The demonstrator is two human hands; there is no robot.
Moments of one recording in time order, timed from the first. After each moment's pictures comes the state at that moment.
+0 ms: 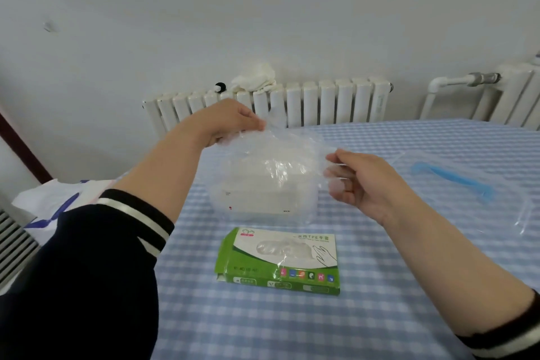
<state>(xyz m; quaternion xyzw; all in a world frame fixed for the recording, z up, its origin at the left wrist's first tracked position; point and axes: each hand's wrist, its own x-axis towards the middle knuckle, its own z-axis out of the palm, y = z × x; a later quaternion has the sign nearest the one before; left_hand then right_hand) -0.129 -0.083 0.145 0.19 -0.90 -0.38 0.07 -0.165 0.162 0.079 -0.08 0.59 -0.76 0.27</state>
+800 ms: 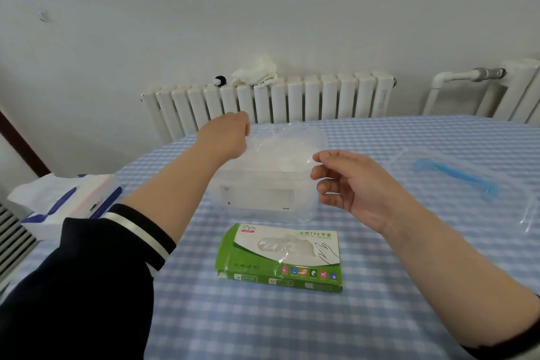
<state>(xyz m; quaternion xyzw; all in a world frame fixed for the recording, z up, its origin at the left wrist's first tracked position) -0.139 -0.091 0.102 0.20 -0.97 0.00 0.10 -0.151 0.153 0.078 -0.17 0.58 -0.74 0.31</state>
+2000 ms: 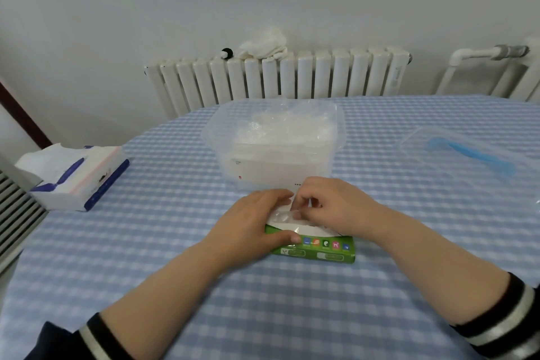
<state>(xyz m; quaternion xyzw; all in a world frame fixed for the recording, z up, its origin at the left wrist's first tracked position) -0.019 -0.031 -0.021 0.05 -0.97 -0.23 0.07 -0.139 0.129 0.014 -0.51 0.82 -0.21 0.12</state>
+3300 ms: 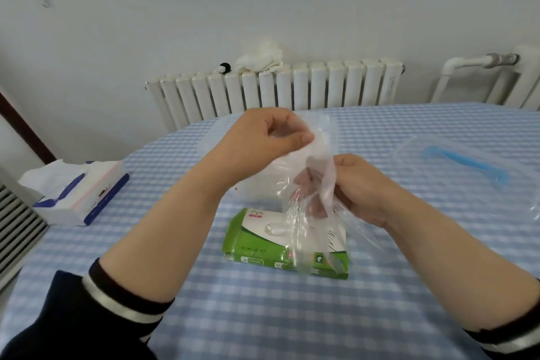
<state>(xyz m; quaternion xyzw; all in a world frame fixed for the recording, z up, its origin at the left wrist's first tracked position) -0.064 -0.013 0.113 0.02 -0.87 -0.45 0.17 -0.136 0.148 0.066 -0.29 0.68 -0.59 0.32</state>
